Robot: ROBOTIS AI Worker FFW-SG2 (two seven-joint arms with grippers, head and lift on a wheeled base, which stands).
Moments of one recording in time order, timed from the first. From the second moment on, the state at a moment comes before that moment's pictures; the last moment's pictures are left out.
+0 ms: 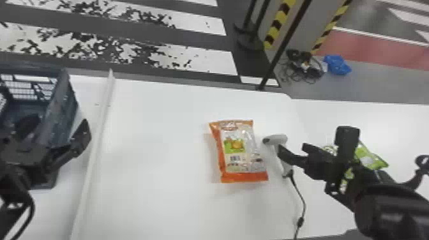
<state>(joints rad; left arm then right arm) 0.40 0.09 0.02 -1.99 0.13 0.23 -0.17 0.30 -0.37 -0.36 -1.79 -0.29 0.63 0.41</state>
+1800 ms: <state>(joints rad) 0.39 0.09 0.01 -1.98 0.13 0.23 -0.18 0.25 -0.39 -0.26 -1.79 -0.24 0.85 0.75</state>
